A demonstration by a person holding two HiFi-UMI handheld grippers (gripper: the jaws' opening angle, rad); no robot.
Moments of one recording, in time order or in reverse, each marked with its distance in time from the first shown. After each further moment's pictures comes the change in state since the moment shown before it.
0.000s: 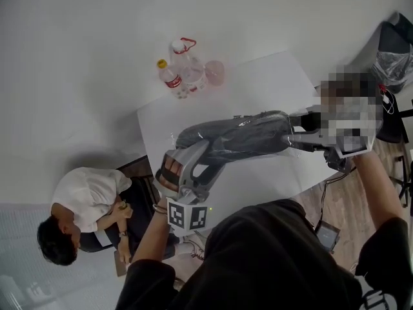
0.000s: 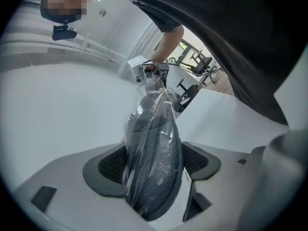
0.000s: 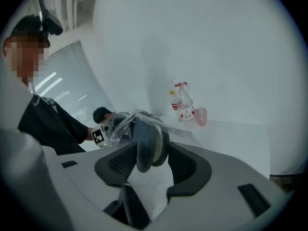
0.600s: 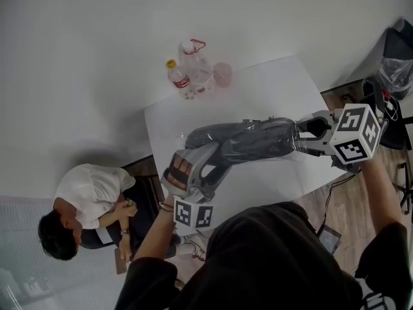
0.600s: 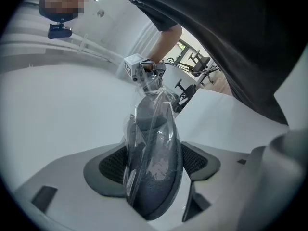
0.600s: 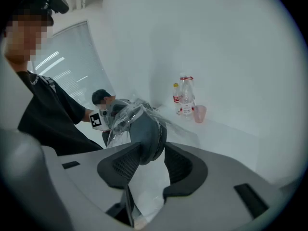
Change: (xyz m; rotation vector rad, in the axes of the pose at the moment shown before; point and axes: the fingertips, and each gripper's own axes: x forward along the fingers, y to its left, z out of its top) left arm -0.002 -0.011 -0.003 0.021 -0.006 -0.014; right arm 0.005 0.004 -0.017 -0.156 0.139 -0.036
